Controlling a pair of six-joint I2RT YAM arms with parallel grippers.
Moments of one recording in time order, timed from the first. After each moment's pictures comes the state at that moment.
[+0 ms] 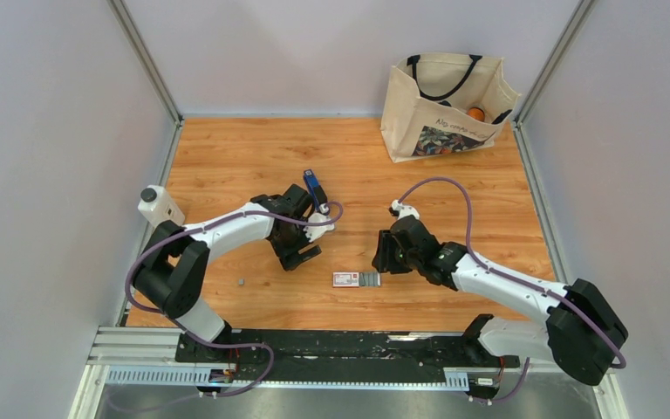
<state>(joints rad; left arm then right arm) -0.62 1.57 0.98 -0.72 0.08 0.47 0.79 1.18 0.61 -0.26 0.06 0.66</state>
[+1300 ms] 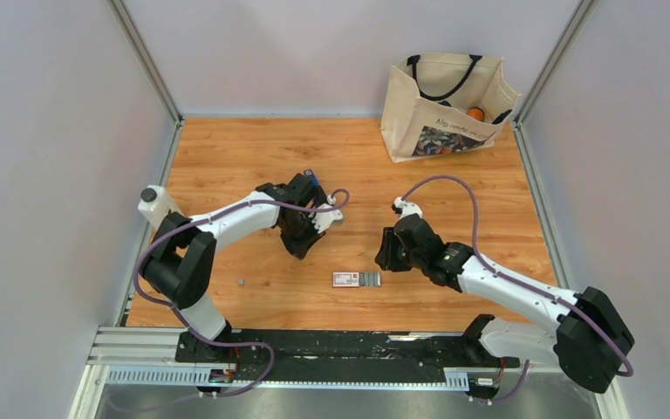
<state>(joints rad) -0.61 1.67 1.06 -0.77 0.23 0.46 0.79 1.14 0.61 -0.27 0.08 0.65</state>
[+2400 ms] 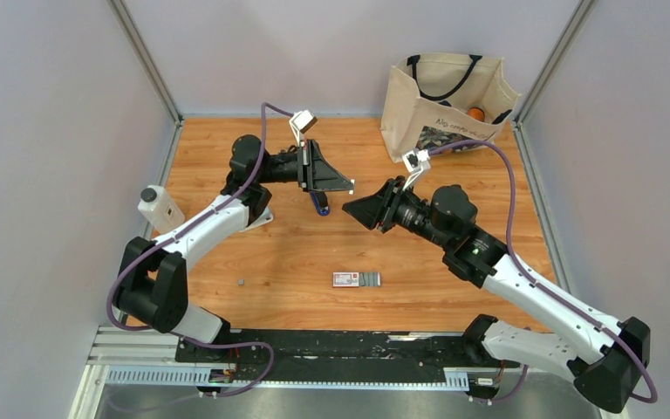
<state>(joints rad) -0.44 1.47 1.02 0.69 1.11 -1.22 0.79 0.98 0.86 0.08 -0.20 0.72</state>
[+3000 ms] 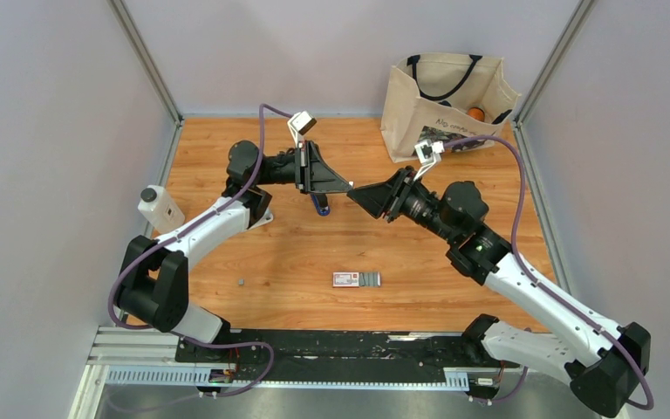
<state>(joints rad) -0.44 1.48 0.99 0.88 1.14 -1.37 0.72 0.97 0.86 0.18 -0.23 0.77</state>
